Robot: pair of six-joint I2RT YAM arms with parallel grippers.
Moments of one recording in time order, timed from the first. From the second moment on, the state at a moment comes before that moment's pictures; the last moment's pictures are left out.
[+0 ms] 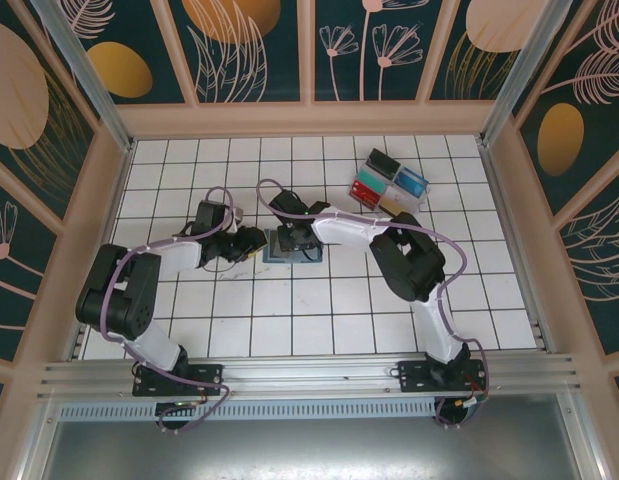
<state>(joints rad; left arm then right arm) -0.26 1.65 0.73 0.04 0.59 -0.80 0.85 2.15 1.56 -0.56 0.11 0.60</state>
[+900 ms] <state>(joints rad) -0.34 1.79 0.78 0.13 0.66 -0.84 0.78 2.02 1.32 -0.32 -0.03 0.65</state>
